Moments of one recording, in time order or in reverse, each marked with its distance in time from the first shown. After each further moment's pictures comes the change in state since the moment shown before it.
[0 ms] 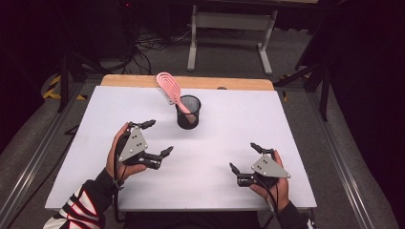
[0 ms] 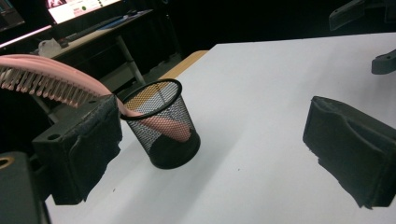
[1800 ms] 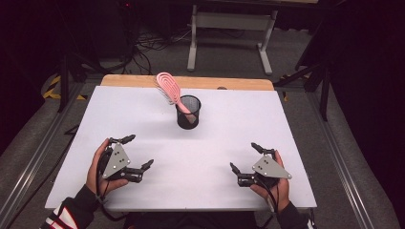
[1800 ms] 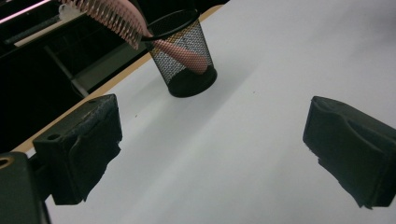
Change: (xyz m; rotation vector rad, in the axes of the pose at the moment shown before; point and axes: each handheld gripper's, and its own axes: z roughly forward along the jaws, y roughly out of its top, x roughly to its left) left arm -0.003 -0.055 -0.039 0.115 0.079 0.004; right arm 0.000 0.001 -0.002 -0.008 -0.009 0.004
